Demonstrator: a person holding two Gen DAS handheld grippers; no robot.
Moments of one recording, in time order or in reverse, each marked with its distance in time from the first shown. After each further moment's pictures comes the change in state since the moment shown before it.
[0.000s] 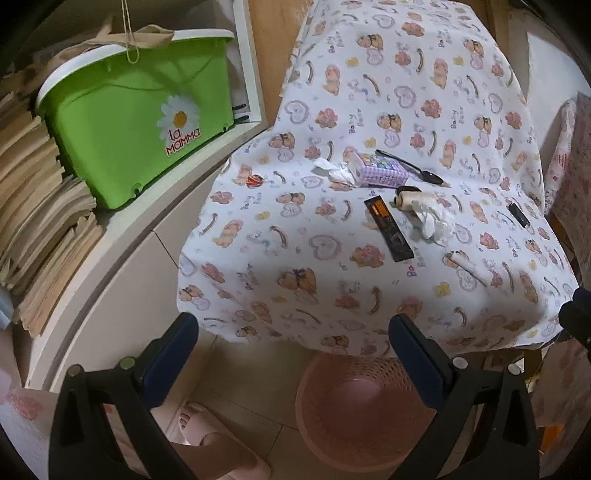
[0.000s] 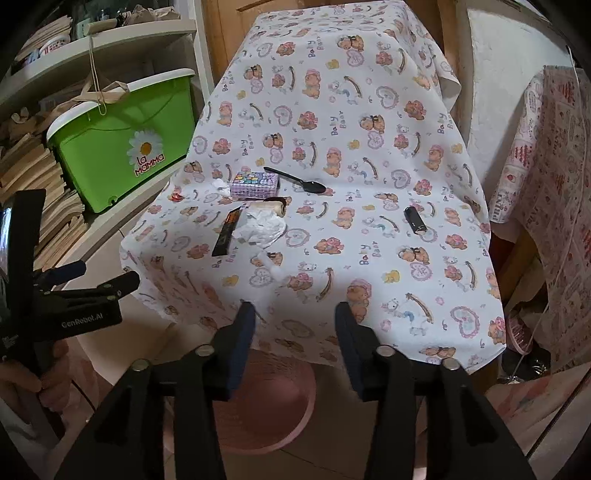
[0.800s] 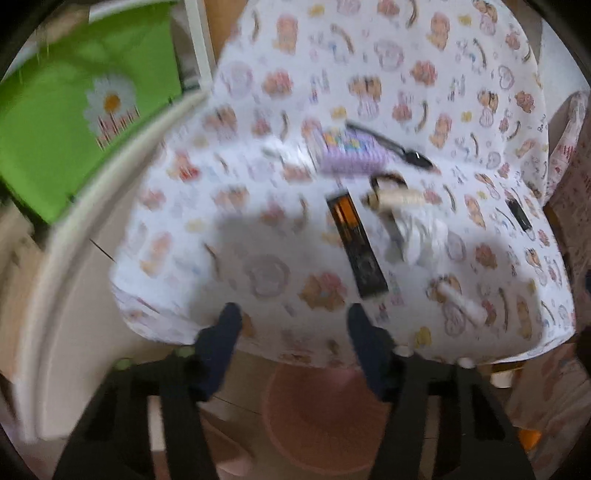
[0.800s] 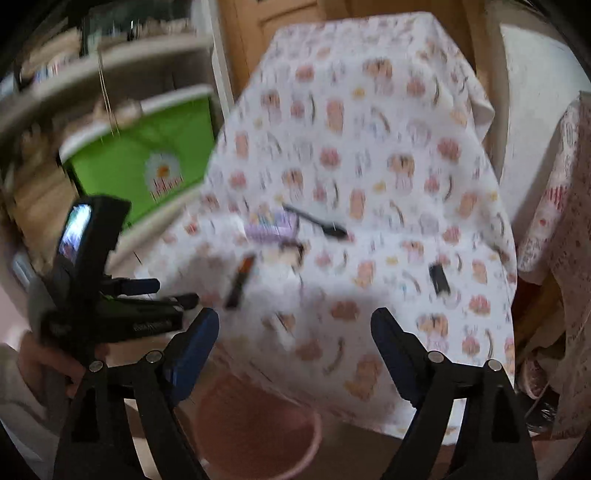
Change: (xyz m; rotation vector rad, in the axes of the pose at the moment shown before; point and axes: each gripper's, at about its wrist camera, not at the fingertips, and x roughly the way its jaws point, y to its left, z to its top) left arm 0.067 -0.031 0.047 0.020 0.212 -0.133; right arm 0.024 -0.010 0.053 -0.052 -0.035 0.098
